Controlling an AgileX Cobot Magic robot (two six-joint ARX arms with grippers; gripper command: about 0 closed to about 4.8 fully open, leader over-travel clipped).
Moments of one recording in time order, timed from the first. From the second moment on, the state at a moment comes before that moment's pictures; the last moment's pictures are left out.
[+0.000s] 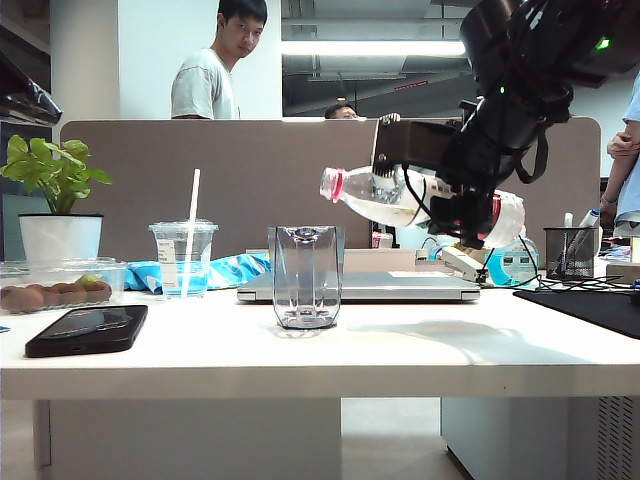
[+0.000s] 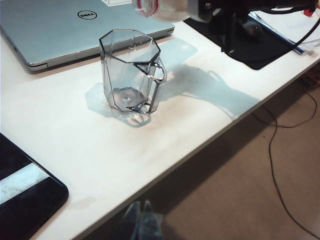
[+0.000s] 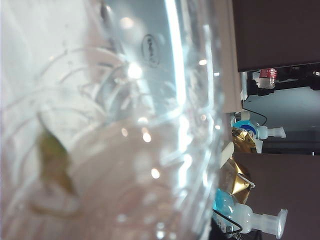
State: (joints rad) left arm -0.21 0.58 0.47 -0.31 0.53 0.07; right arm 0.36 1.75 1.06 0.26 0.15 -1.27
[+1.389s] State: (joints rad) left arm -0.21 0.58 0.47 -0.31 0.53 0.07; right arm 0.36 1.75 1.07 0.30 0.16 -1.45
